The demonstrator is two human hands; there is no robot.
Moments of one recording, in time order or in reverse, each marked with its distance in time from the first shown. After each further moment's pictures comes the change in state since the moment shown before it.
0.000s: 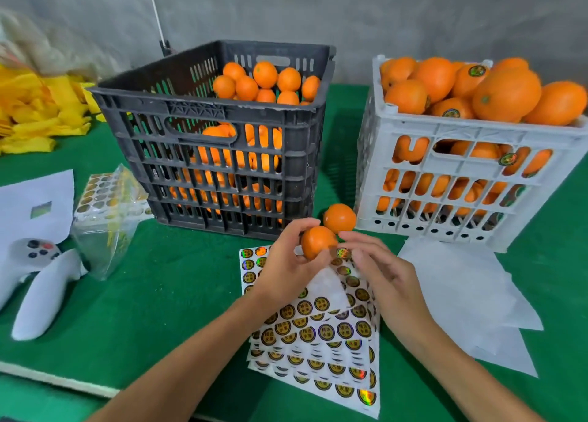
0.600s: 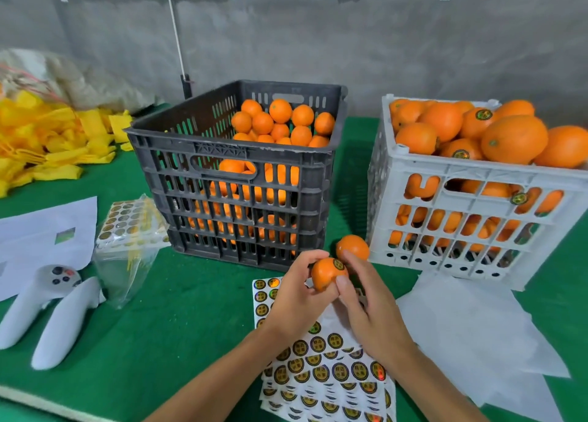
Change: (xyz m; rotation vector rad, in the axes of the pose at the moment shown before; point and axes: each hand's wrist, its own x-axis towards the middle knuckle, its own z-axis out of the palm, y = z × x) left_hand 0.003 -0.005 -0.003 -0.082 0.026 -0.001; right_hand 0.025 0.027 0.030 -0.511 -0.032 -0.024
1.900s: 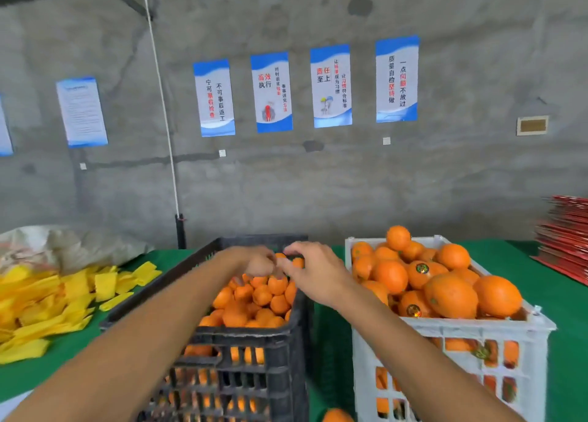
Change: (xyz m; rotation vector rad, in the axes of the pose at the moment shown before) left_hand 0.282 0.237 -0.075 1.080 -0.287 -0.313; right_hand 0.254 -0.149 -0.130 -0.300 0.111 -0.191
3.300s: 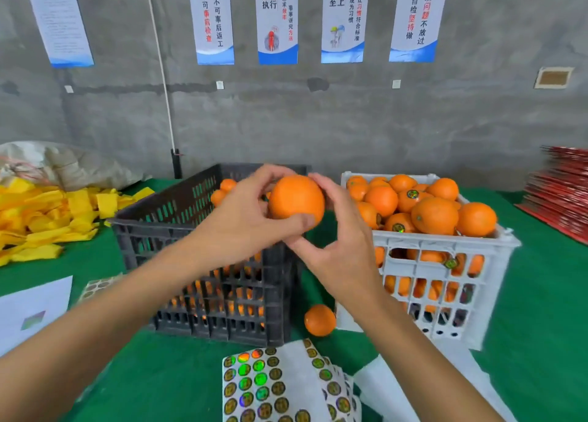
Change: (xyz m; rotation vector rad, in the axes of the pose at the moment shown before) left_hand -0.199 0.012 0.070 -0.665 0.394 0.620; right_hand -0.138 -0.027 0.000 0.369 0.426 -0.244
